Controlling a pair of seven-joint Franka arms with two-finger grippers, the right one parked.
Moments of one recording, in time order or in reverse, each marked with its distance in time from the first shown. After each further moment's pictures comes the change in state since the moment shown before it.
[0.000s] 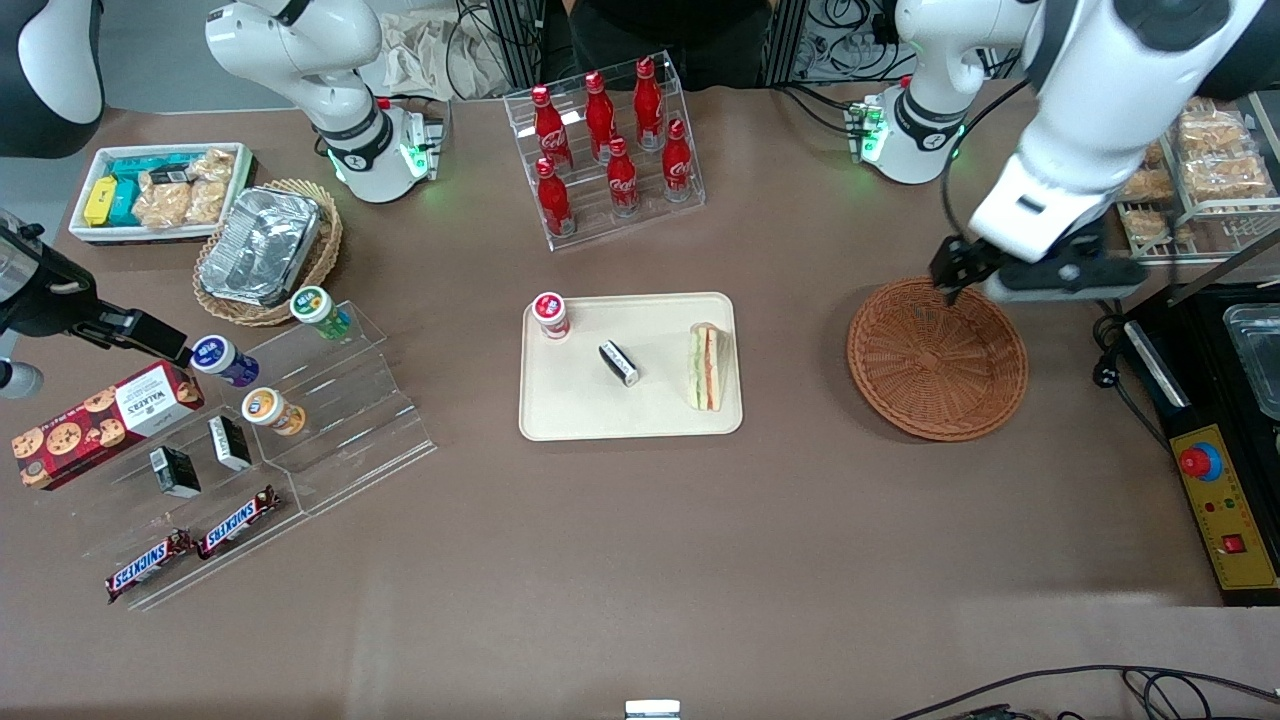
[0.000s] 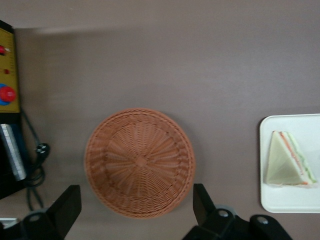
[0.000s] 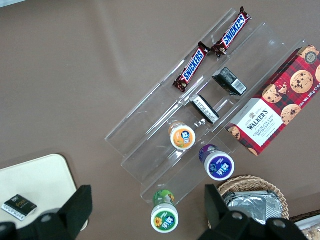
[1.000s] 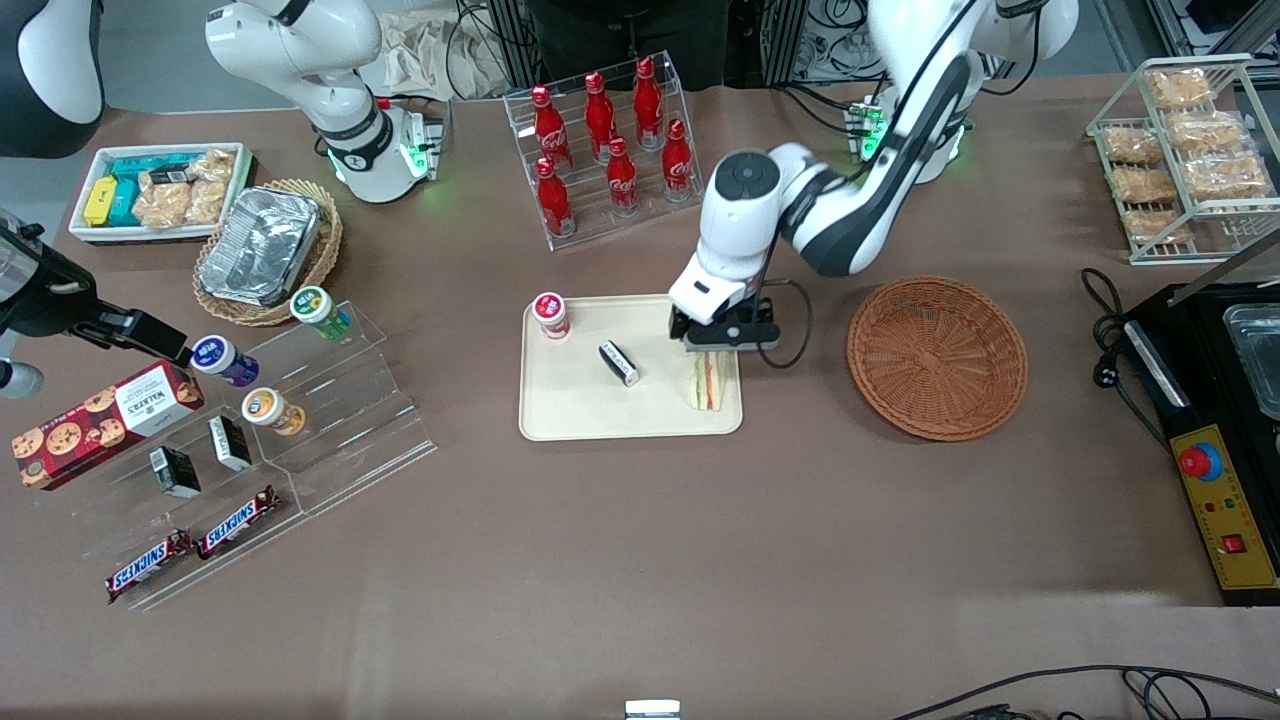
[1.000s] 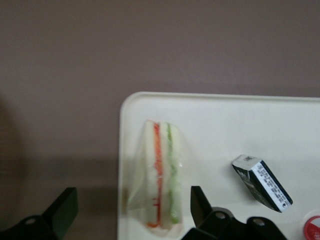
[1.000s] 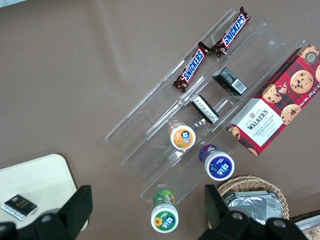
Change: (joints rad) arm -0.464 0.442 -0.017 -0.114 0.173 0.571 -0.736
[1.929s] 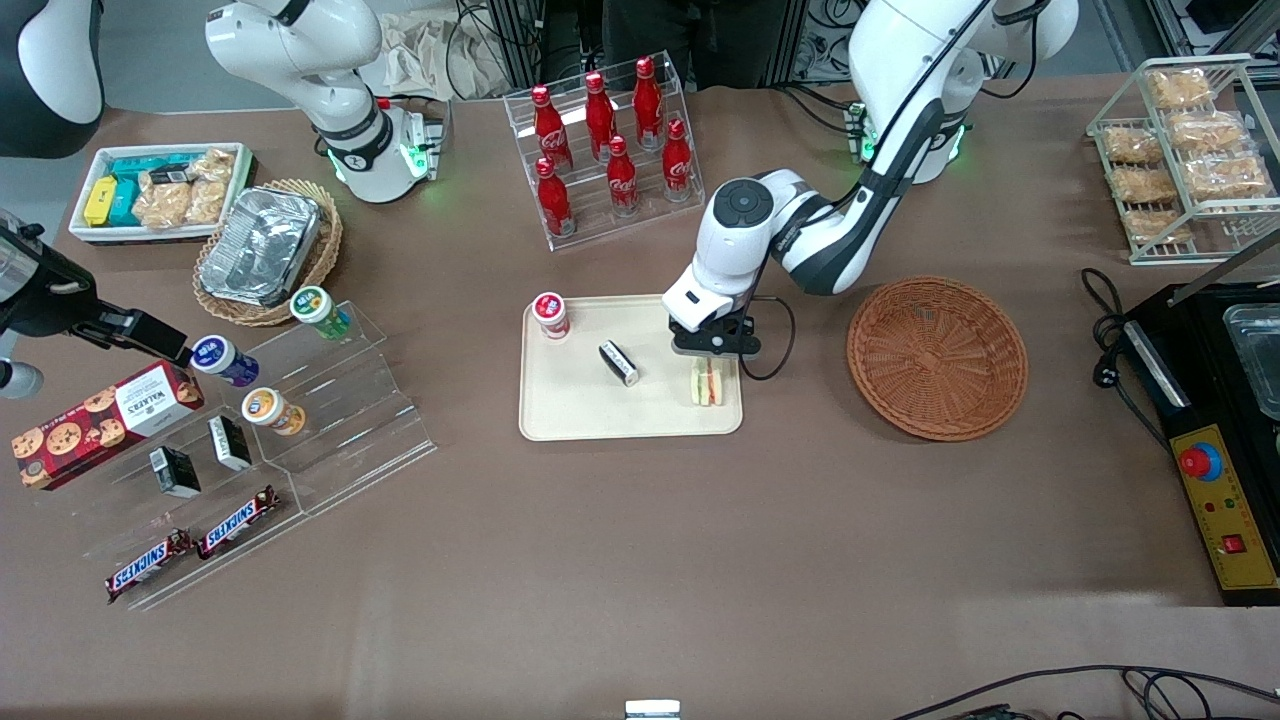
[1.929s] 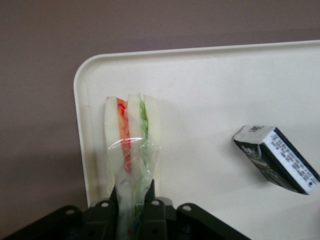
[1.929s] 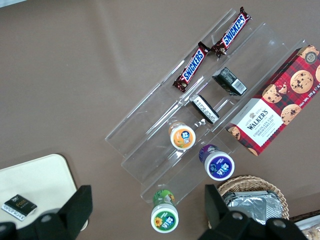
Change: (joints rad) arm -0.015 0.167 -0.014 -0.051 -0.012 0.233 0.096
